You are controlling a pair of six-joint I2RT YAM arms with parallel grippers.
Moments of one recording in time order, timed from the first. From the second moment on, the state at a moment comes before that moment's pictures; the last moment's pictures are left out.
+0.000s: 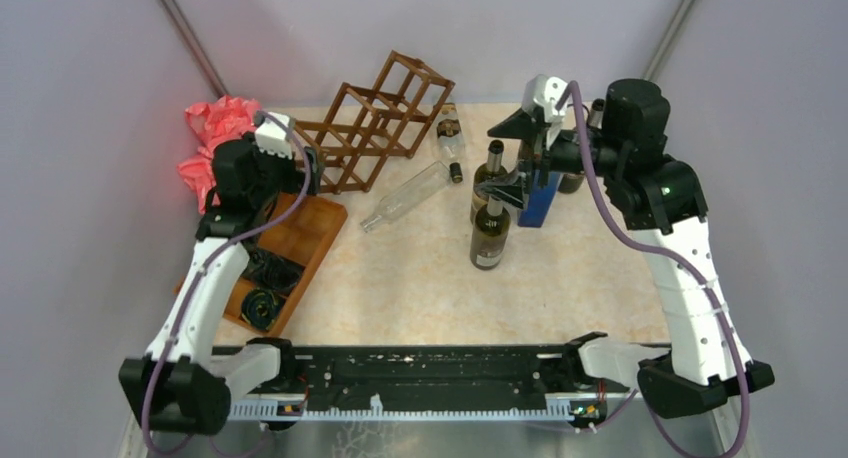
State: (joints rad) left arm -0.09 1.14 0.97 -0.17 0.15 0.15; right arm 0.35 1.18 1.68 -0.75 -0.92 -0.37
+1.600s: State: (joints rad) left arm -0.14 0.87 1.44 -0.20 0.58 -1.13; right arm -0.27 1.05 1.45 -0.52 -1.26 -0.11
